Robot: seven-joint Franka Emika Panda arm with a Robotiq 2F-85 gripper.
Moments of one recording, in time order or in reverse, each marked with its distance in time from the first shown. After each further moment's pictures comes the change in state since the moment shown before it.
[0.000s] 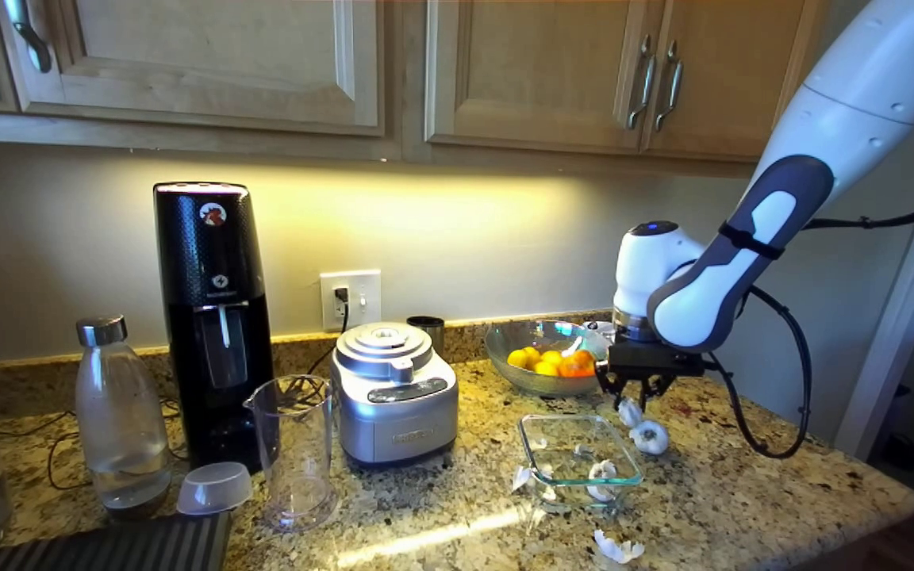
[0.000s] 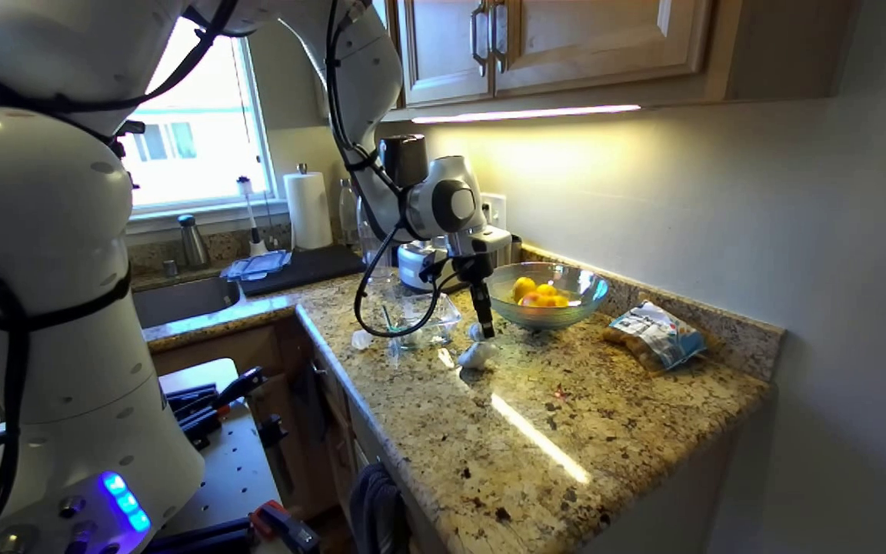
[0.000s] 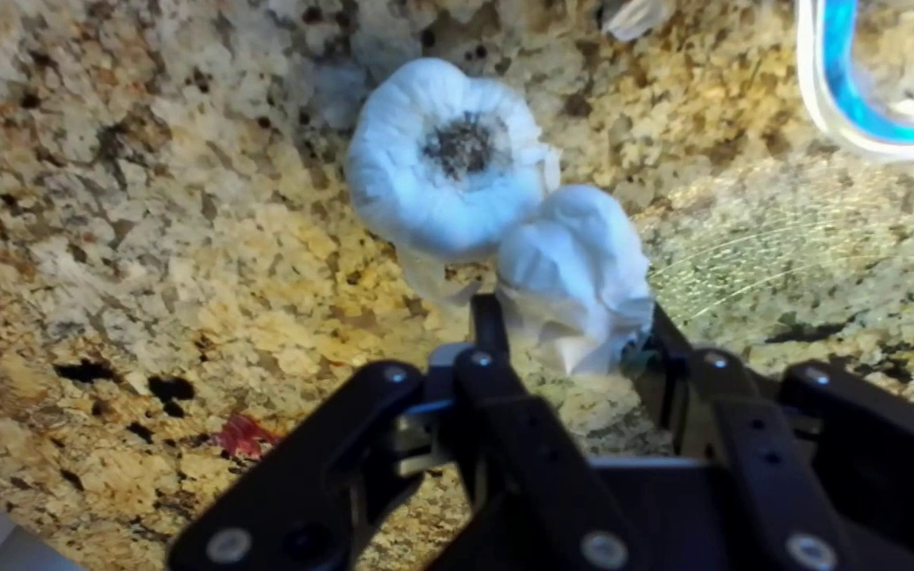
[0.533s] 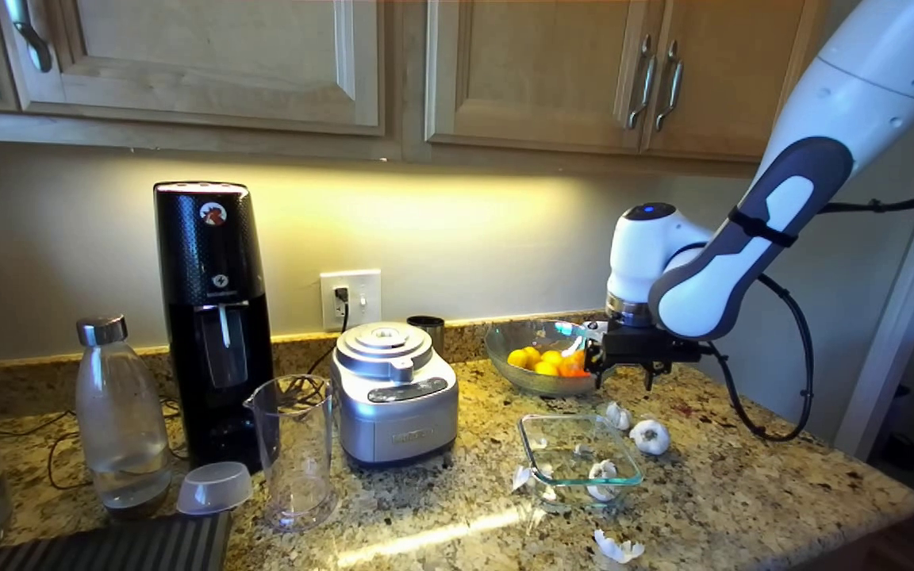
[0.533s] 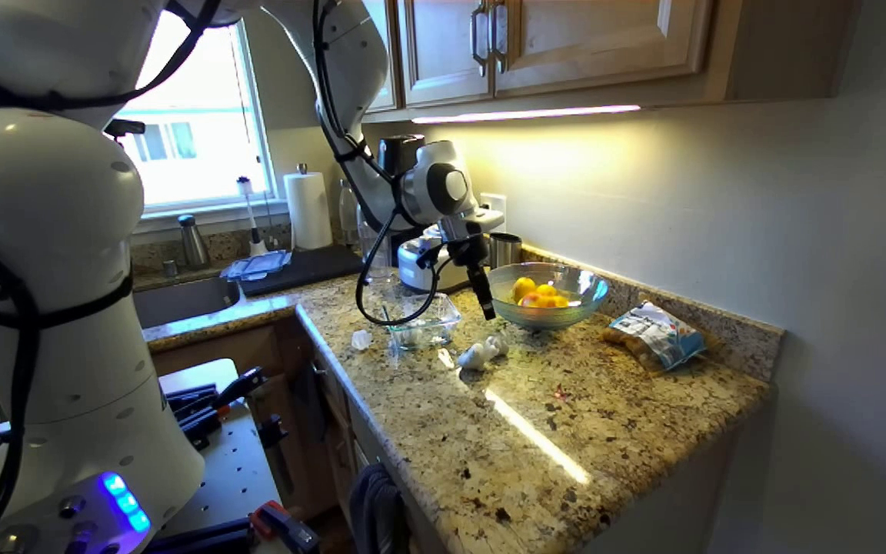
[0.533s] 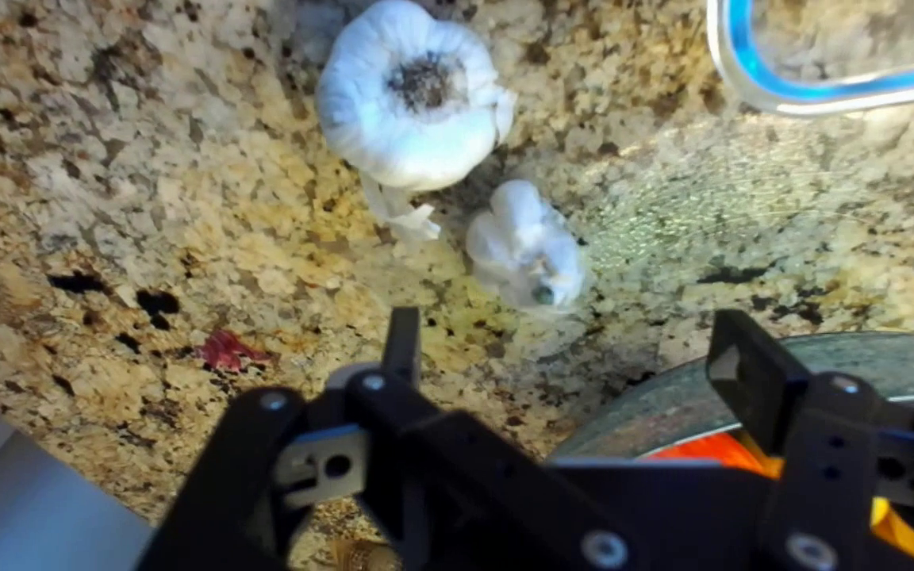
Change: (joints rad) arm 0.101 -0.051 -0.076 -0.013 -0.077 -0.002 0.042
